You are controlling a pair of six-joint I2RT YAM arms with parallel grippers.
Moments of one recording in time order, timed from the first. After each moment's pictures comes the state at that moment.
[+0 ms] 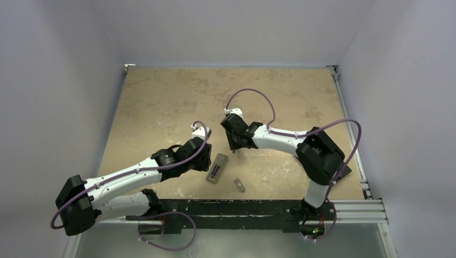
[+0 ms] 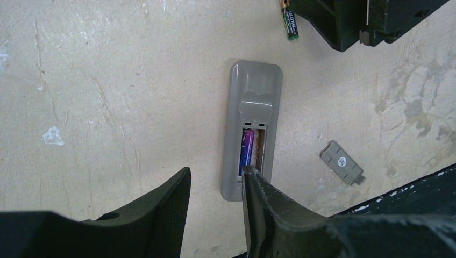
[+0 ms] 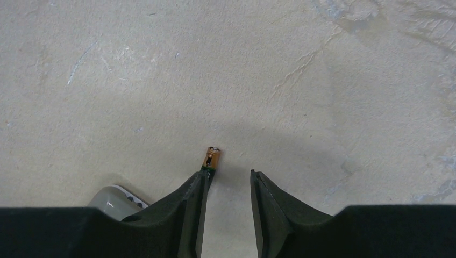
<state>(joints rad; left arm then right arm) -0.94 1.05 0.67 -0.49 -0.30 -0.62 0.87 1.77 1.14 -0.40 0.34 0.48</state>
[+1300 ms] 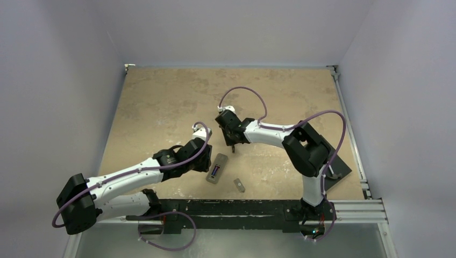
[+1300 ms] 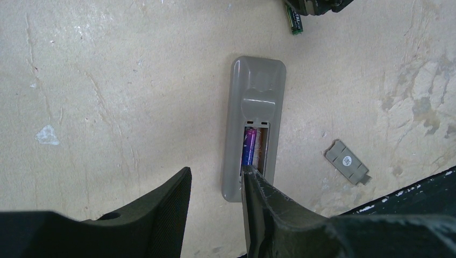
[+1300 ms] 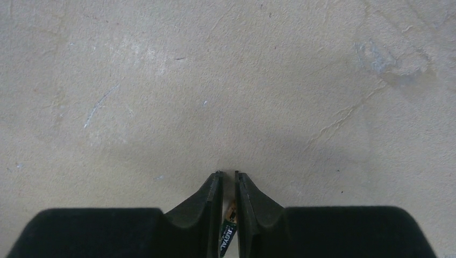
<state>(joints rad) -0.94 1.07 0.66 -0.48 -0.29 -0.62 0.84 1.94 1.27 -0.37 0.29 0.43</state>
